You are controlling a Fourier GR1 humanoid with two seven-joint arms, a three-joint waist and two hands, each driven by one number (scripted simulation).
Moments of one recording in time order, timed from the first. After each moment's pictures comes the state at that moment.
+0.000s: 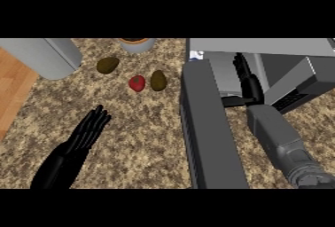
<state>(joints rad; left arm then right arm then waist) 0.15 0.02 -0.08 -1.92 0.06 -0.40 -0.08 -0.91 -0.18 -0.28 -0.09 0.08 -0.04 -0.89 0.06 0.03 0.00</state>
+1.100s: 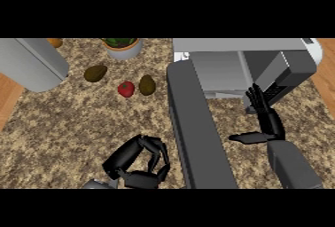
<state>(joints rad) -0.06 0.00 -0.34 -1.49 -0.23 -0.37 -0.19 -0.52 -0.22 -0.18 -0.41 0.08 0.16 -0.97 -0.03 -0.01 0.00</state>
